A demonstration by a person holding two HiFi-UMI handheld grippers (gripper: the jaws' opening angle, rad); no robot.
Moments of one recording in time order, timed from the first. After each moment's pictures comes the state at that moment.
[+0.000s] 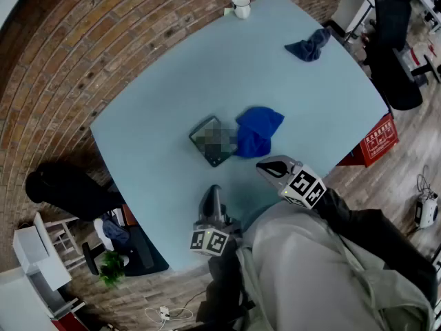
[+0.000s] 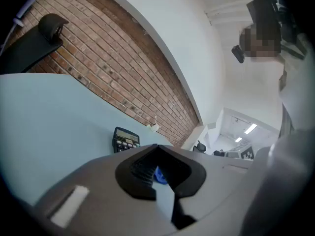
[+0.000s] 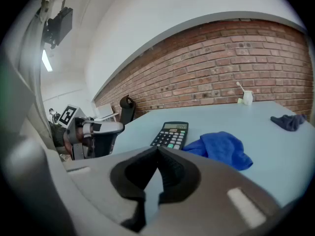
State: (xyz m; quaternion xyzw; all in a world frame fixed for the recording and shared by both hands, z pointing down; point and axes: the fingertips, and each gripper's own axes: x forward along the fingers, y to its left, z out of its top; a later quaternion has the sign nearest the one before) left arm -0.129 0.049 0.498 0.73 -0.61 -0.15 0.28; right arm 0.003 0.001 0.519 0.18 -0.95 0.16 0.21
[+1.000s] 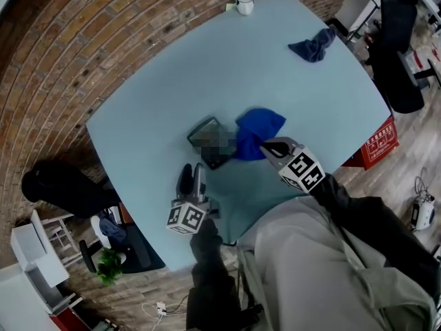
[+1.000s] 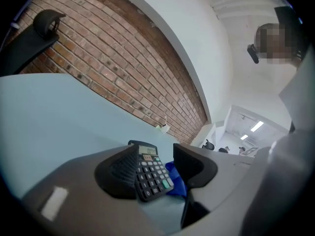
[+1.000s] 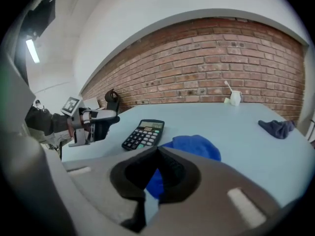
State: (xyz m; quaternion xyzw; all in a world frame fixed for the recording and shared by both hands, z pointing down) left arm -0.191 -0.031 0.522 0.72 -0.62 -0.12 0.29; right arm 0.017 -0.075 0.537 0.24 -0.93 0.15 0.25
